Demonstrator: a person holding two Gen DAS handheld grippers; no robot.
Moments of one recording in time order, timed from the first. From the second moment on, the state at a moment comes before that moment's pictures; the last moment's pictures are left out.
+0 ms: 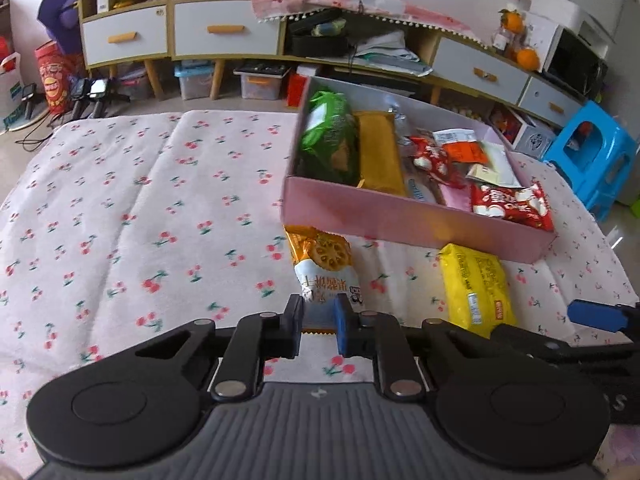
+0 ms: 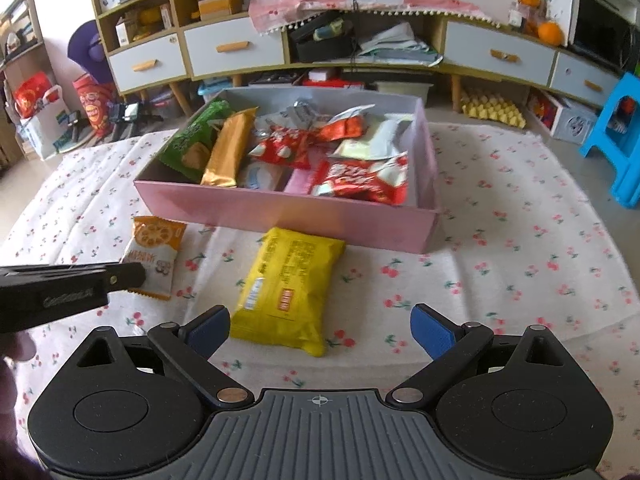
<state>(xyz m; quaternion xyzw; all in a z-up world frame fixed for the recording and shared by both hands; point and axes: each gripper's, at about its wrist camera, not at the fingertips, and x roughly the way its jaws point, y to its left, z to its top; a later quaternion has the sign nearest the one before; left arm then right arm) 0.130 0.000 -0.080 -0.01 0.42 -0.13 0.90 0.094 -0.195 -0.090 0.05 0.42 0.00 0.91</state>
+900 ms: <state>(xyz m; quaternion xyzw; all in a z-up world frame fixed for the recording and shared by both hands) 0.139 0.000 -0.091 0.01 0.42 -0.09 0.90 0.131 -0.175 -0.111 0.04 0.43 -0.01 0.90</state>
